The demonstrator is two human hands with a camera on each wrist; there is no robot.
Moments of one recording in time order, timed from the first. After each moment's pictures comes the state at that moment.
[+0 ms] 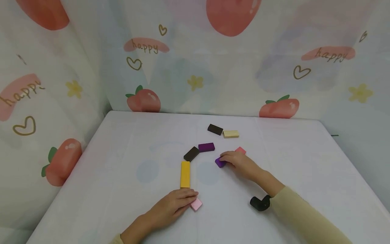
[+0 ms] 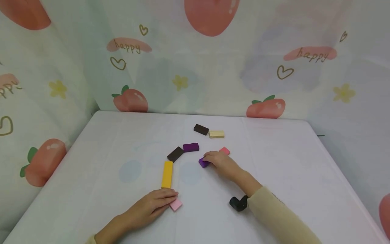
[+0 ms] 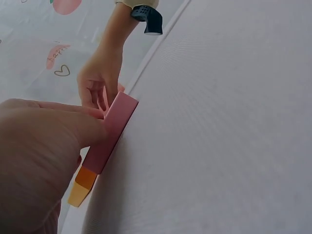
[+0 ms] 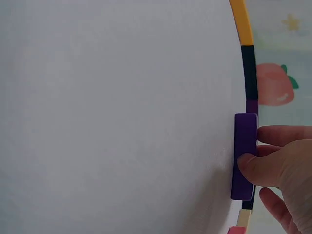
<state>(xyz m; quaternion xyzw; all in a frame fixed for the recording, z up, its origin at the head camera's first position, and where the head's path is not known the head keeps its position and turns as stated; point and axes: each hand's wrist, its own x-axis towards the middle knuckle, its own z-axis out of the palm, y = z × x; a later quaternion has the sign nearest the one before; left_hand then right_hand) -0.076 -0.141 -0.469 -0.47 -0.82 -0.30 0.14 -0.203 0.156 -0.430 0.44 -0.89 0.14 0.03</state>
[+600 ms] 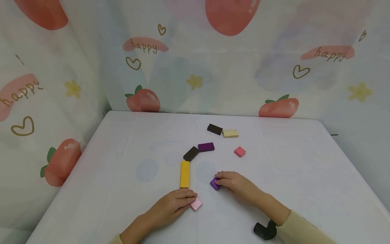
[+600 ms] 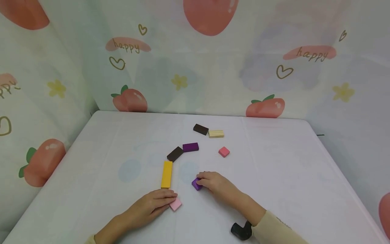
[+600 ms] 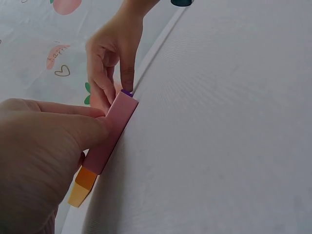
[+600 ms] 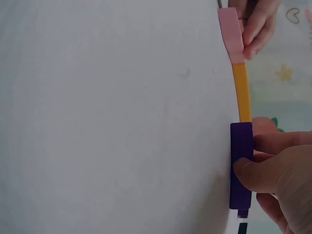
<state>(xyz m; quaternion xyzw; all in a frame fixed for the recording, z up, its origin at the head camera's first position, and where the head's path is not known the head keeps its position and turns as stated) -0.078 -0.140 -0.466 -0.47 -0.82 -0.28 0.14 -0.140 0.146 -0.439 0.50 -0.84 0.17 0.08</state>
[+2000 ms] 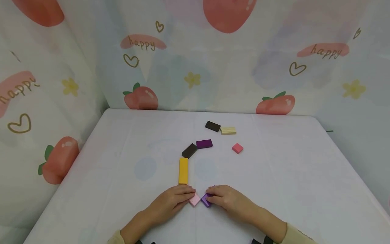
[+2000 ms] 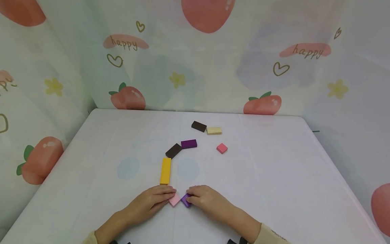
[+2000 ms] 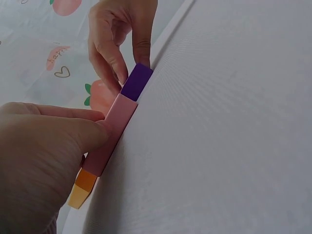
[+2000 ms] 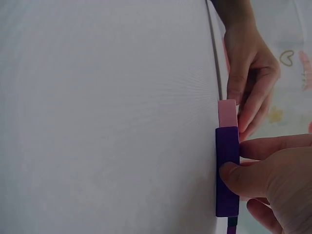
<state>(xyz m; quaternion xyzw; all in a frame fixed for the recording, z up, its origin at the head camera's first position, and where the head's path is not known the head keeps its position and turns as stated) -0.076 -0.140 -0.468 -0.45 -0.83 -0.30 0.12 -0.091 0.126 -0.442 0.57 -0.80 0.15 0.13</state>
